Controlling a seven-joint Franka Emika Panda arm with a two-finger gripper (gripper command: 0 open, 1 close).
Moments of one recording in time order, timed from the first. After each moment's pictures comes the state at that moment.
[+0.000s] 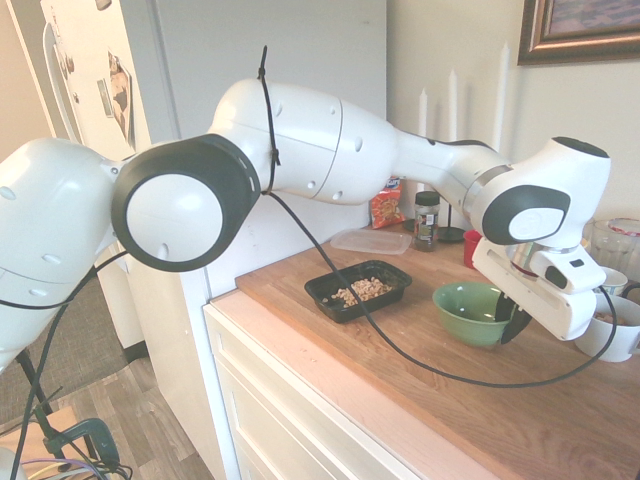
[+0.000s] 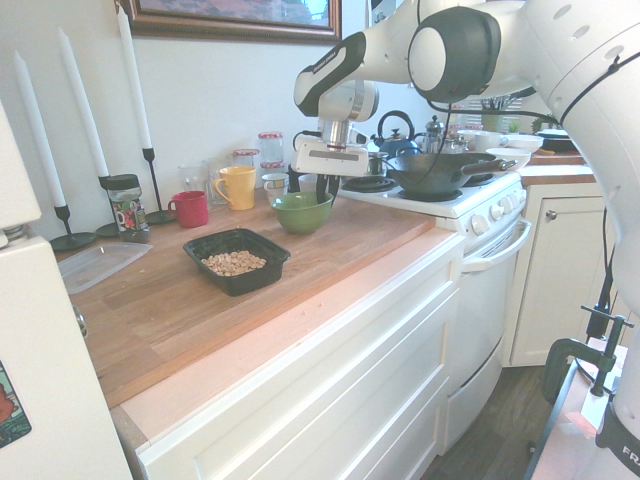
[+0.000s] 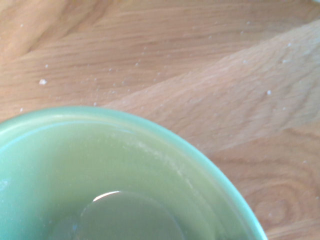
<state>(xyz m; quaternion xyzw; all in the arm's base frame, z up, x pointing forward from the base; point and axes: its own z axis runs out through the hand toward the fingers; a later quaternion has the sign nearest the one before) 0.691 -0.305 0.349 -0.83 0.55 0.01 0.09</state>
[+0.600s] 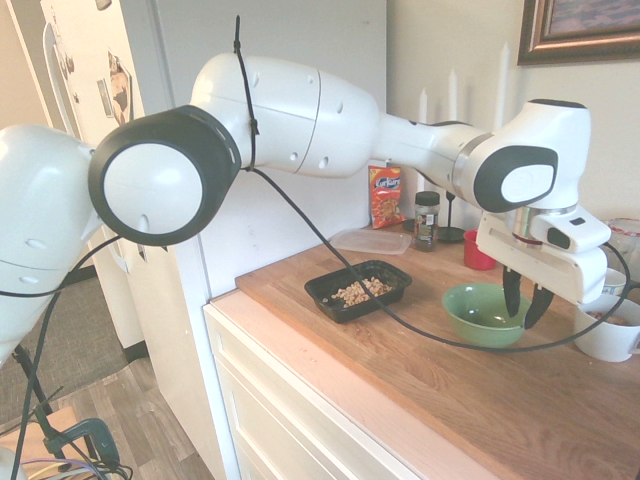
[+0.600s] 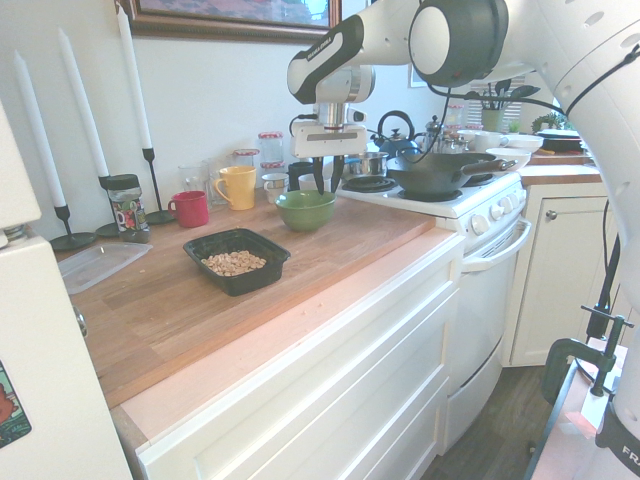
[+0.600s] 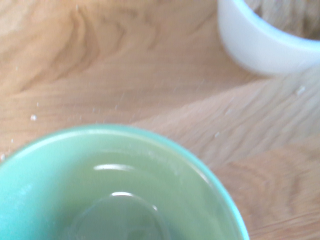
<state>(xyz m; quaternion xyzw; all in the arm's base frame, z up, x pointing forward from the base) 0.693 -0.290 0.419 -0.84 0.54 -0.07 0.01</state>
